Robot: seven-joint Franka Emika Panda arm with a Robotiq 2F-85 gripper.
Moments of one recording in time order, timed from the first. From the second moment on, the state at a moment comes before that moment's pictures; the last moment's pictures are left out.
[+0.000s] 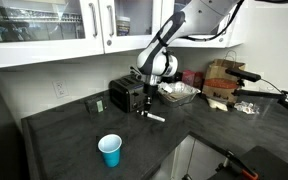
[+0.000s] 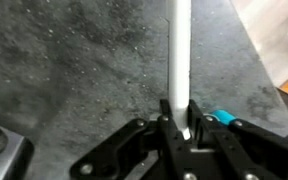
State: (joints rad) arm -0.40 0.62 0.41 -2.00 0.02 2.46 -1.15
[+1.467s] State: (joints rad) arm -0.31 0.54 0.27 -1.99 0.57 1.85 -2.02
